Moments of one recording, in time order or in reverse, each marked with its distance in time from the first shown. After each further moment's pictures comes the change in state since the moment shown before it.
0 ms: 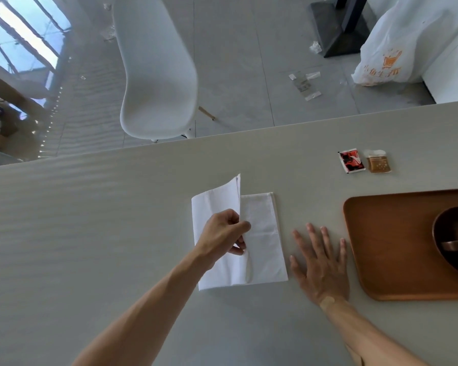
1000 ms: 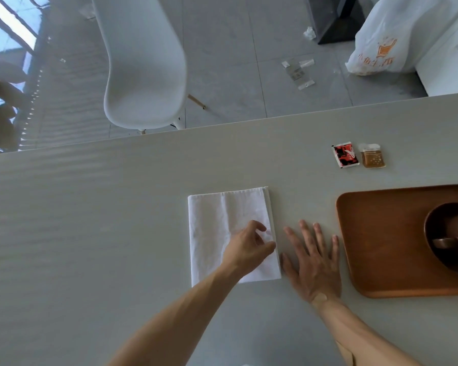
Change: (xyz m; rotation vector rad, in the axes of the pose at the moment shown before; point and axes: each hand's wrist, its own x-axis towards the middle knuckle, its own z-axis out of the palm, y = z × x) left_hand 0.023 -0.042 0.077 0.419 -0.036 0.071; right_hand -0.001 -0.001 -0.006 -0.002 0.040 -0.010
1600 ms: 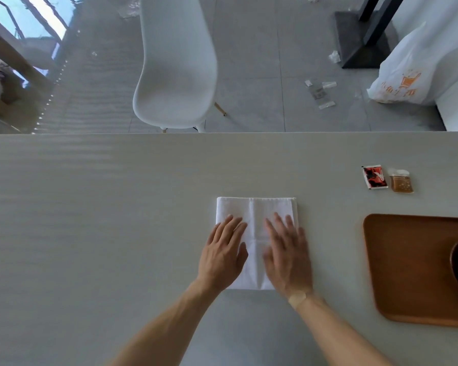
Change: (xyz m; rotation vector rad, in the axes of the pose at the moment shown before) left_hand -0.021 -0.095 -0.051 0.473 0.581 0.516; right_hand 0.035 -0.110 -0.022 0.213 0.168 -0.226
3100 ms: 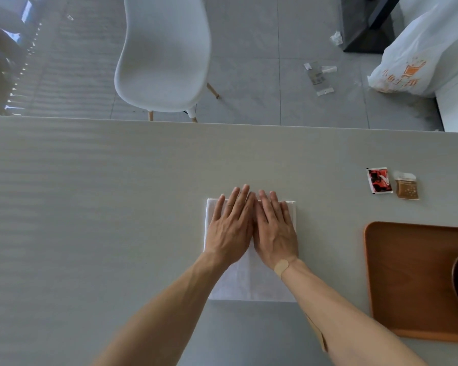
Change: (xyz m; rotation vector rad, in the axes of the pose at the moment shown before) left_hand 0.073 -0.004 0.032 0.153 -0.251 -0.036; right_hand 0.075 0.013 0.027 -0.085 -0.153 -0.028
